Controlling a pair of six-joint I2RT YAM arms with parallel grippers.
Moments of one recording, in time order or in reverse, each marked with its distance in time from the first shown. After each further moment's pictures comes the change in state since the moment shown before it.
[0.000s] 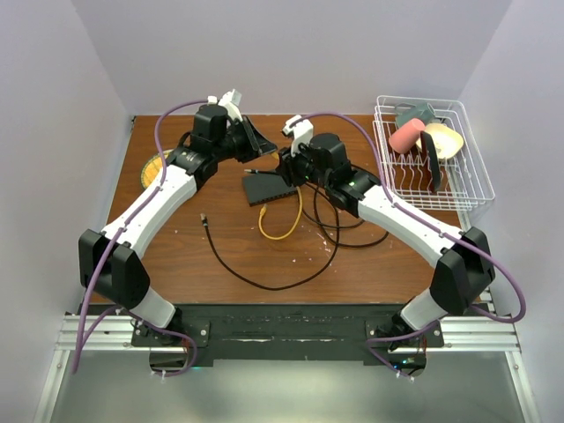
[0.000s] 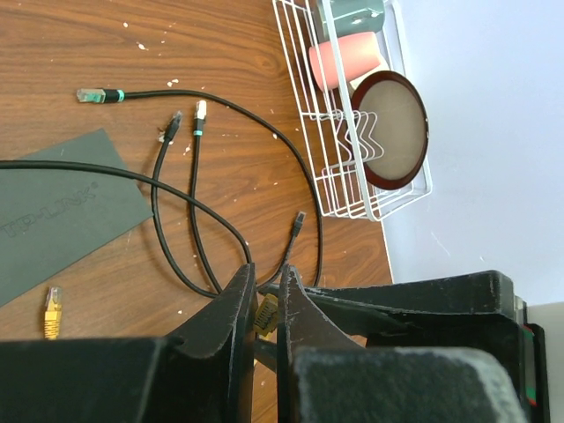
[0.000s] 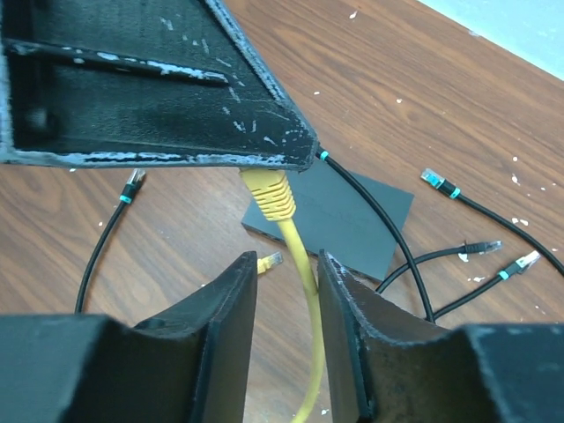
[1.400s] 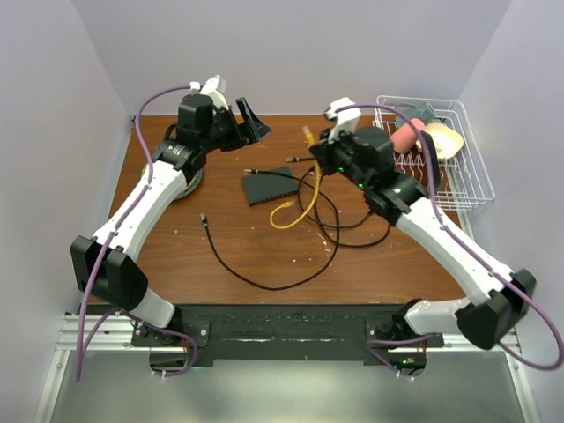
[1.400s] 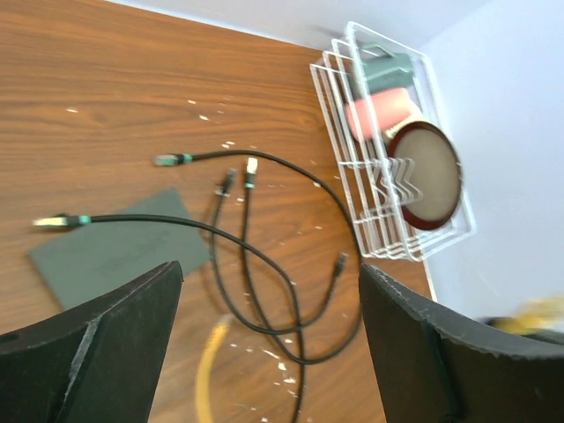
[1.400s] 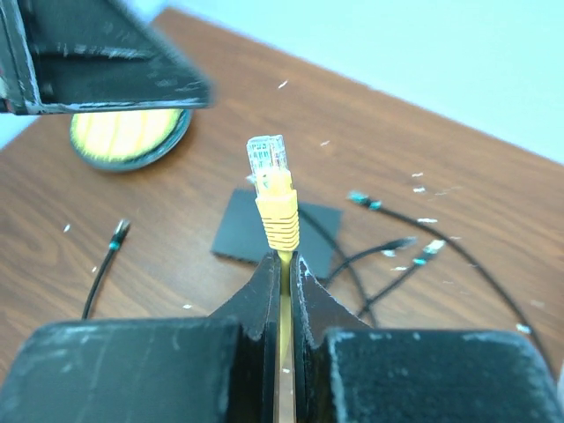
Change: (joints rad) left arm 0.054 -0.020 0.072 -0.047 -0.082 0.121; right arm -0.063 -0.235 0.010 -0.110 0.100 0.026
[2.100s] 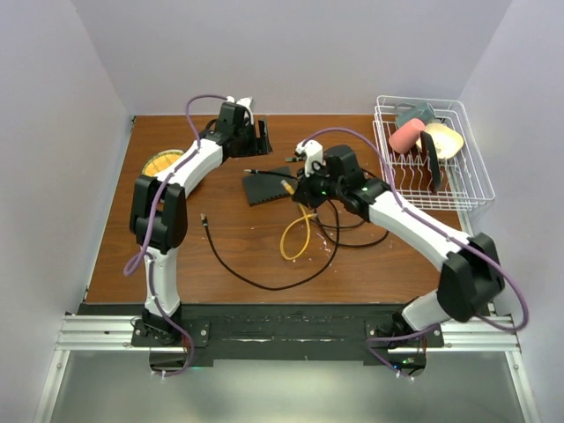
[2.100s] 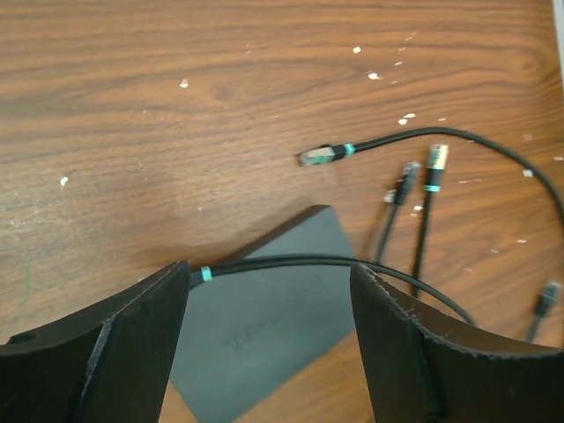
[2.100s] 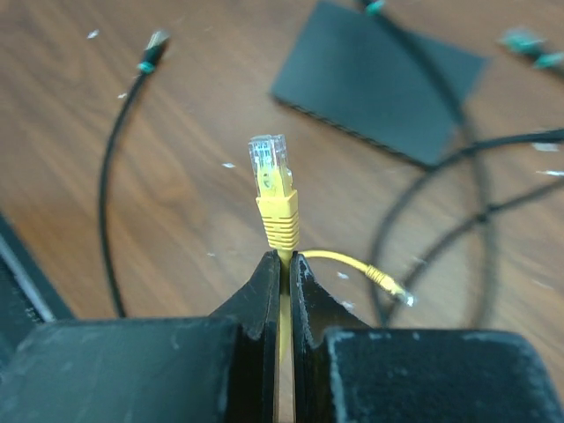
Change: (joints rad) left arm 0.032 0.515 0.233 -0.040 -0.087 0.246; right arm -0.035 0.126 -0.159 -0.076 -0.317 -0.034
